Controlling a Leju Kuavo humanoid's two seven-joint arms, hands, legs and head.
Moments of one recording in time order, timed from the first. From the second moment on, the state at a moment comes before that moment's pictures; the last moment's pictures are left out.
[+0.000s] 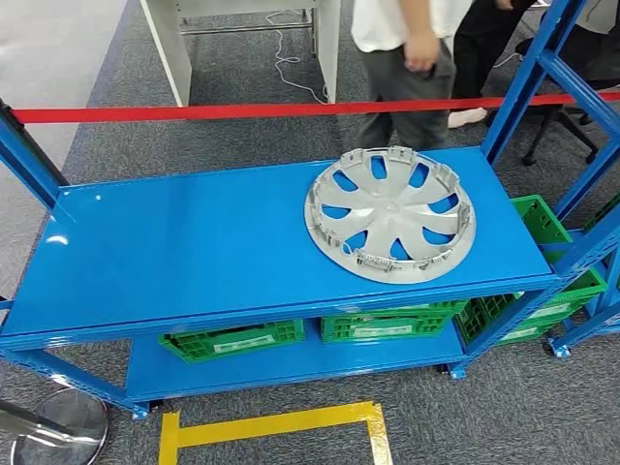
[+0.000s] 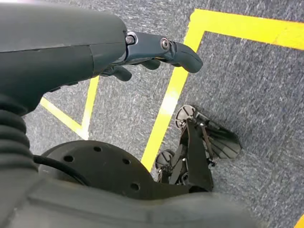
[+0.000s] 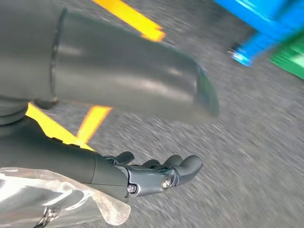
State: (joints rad) left arm 0.01 -0.11 -0.06 -0.24 0.57 0.38 -0.30; right arm -0.02 0.24 -1.16 -0.66 0.30 -0.16 -0.47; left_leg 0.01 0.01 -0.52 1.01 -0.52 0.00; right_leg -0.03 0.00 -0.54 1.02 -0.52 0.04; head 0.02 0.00
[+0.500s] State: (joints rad) left arm 0.00 -0.12 -0.06 -0.23 0.55 0.43 -0.32; right arm 0.11 0.27 -0.97 -1.06 0.09 -0.28 -0.54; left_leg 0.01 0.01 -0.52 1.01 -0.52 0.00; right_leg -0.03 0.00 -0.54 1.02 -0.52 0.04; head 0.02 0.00
